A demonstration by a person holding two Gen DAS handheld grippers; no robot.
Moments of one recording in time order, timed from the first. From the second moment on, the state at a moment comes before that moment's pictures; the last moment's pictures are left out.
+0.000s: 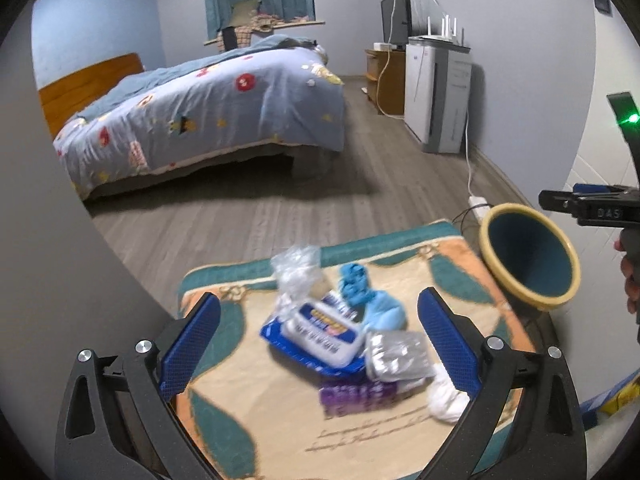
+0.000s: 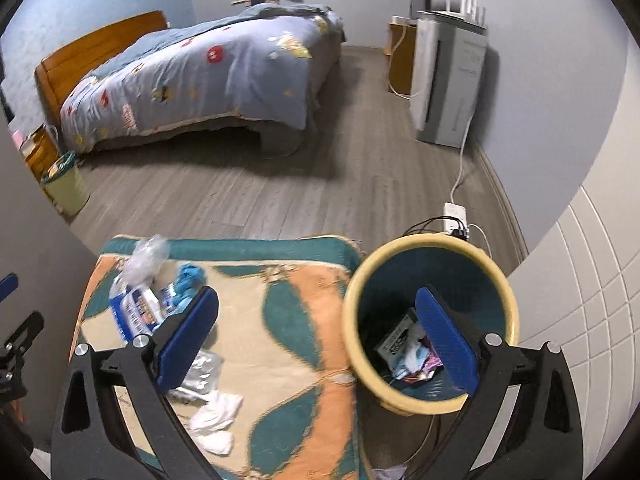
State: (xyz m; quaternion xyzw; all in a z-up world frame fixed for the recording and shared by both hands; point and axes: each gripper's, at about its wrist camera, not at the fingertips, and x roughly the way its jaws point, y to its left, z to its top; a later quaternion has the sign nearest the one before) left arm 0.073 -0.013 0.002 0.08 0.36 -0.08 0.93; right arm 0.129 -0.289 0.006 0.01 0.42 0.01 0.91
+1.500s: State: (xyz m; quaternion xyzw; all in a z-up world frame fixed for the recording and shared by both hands) left arm 0.090 -0.002 -0.059 0.12 0.42 -0.12 0.89; right arm 0.091 -0.176 -0.117 -0.04 0.59 0.05 0.80
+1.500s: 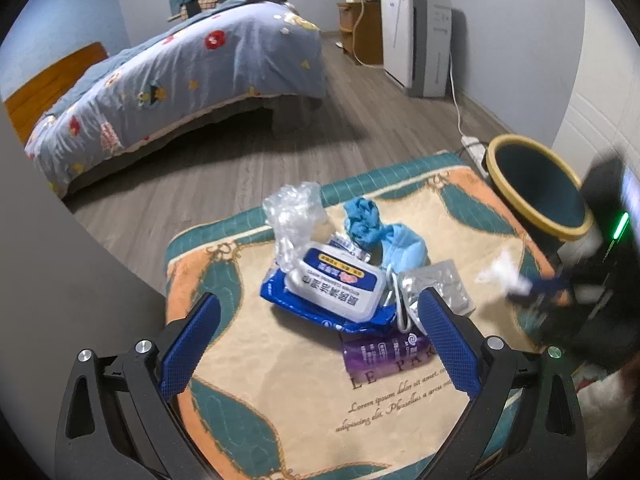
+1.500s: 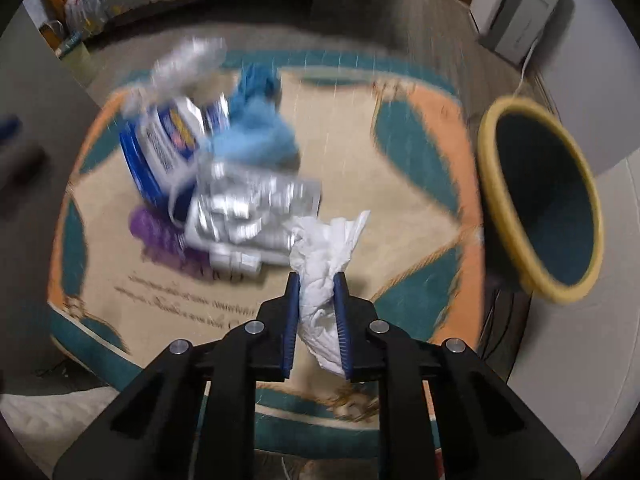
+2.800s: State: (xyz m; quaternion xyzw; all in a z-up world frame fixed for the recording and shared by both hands) left arm 0.121 -0.094 -0.145 0.05 0.55 -0.21 0.81; right arm 0.140 -0.258 -0.099 0.06 0.56 0.10 0.82
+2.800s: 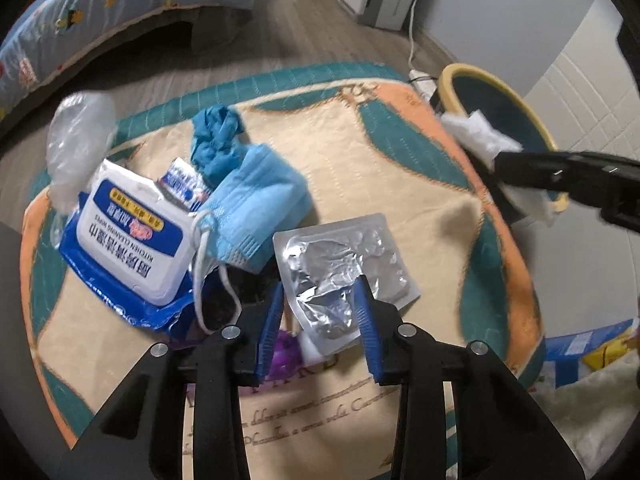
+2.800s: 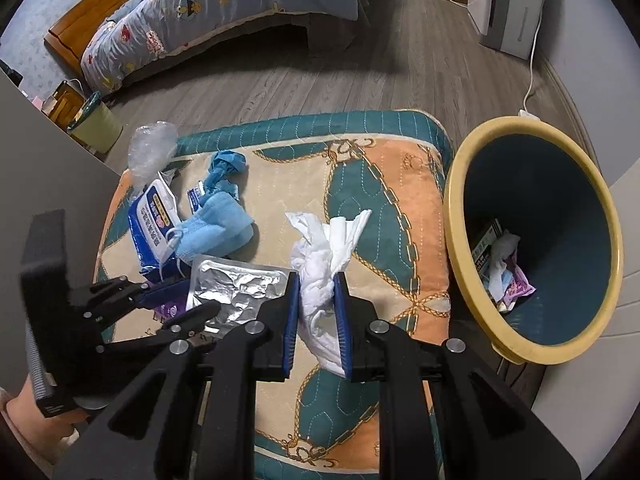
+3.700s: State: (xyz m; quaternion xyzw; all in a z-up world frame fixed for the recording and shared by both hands) left arm 0.114 -0.139 -0.126 0.12 0.51 -0.25 0.81; right arm 0.145 -0.288 -0.093 0.09 0.56 0.06 0.82
